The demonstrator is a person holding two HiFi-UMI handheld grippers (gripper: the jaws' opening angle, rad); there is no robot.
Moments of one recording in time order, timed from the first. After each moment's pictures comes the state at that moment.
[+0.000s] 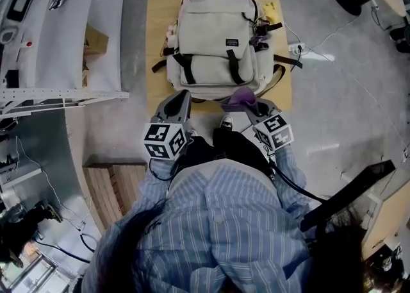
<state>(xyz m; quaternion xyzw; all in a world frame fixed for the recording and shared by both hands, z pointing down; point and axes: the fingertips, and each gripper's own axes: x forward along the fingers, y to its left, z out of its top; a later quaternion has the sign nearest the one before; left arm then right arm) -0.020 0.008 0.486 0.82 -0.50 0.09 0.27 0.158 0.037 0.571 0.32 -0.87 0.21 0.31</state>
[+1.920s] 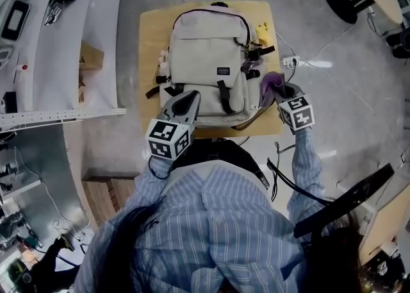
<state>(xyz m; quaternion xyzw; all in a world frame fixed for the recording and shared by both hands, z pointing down) 0.040 -0.084 0.464 0.86 -0.43 0.11 0.24 0.292 -0.124 0.558 0.41 -0.81 0.17 0.38</state>
